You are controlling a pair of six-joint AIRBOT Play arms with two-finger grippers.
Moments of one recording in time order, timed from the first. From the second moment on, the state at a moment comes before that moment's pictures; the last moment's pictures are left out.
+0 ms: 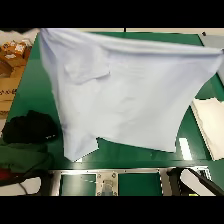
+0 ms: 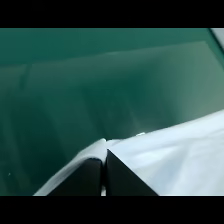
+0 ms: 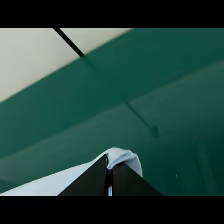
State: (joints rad) left arm 0.06 -1.41 1.92 0.87 -1.31 -1.38; right arm -0.52 -1.03 1.24 -0.82 0.90 1.40
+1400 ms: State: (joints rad) left arm -0.02 -1.98 1.86 1.17 -1.37 -1.50; right arm -0.43 -1.64 1.23 -0.99 1.00 1.40
